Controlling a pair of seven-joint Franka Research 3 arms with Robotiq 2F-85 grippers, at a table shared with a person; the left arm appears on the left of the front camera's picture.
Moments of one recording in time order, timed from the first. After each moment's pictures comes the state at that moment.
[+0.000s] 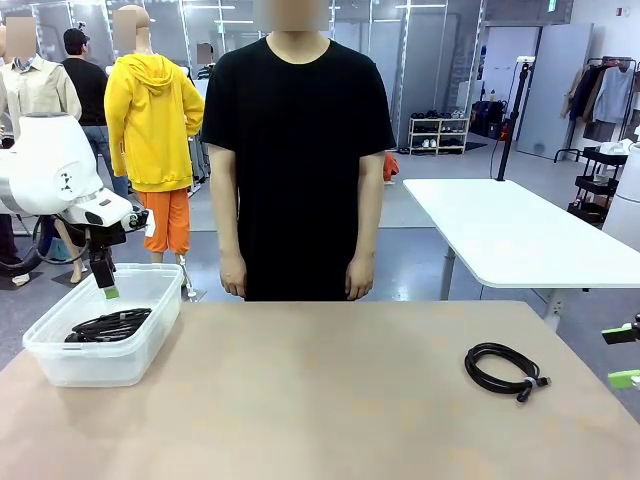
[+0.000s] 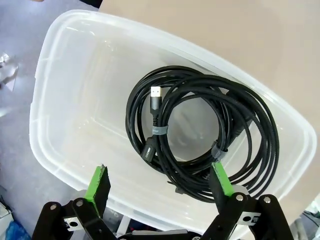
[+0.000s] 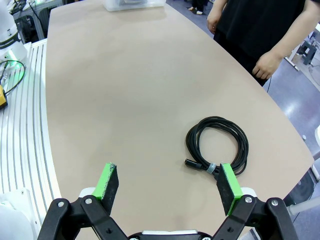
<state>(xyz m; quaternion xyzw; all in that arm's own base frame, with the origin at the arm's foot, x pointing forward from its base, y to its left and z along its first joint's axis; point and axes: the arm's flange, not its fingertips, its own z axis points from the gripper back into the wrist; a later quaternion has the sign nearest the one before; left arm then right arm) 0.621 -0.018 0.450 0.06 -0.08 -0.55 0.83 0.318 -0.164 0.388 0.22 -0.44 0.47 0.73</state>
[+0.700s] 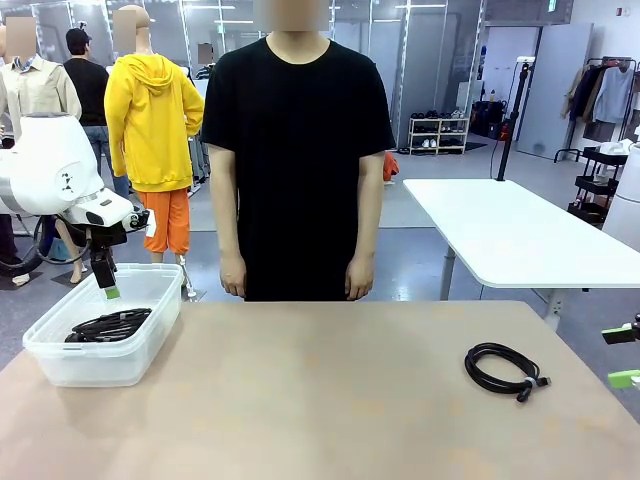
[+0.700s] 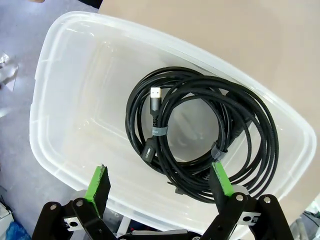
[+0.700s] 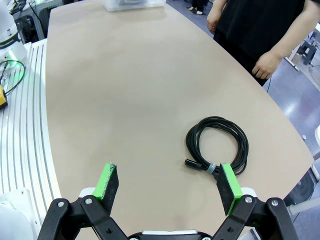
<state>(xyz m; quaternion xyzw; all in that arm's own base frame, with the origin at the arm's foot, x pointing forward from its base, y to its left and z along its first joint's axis) 0.621 -0.019 0.450 0.06 -0.08 -0.55 0.83 0.318 -0.163 0.388 0.22 -0.44 0.47 0.73</state>
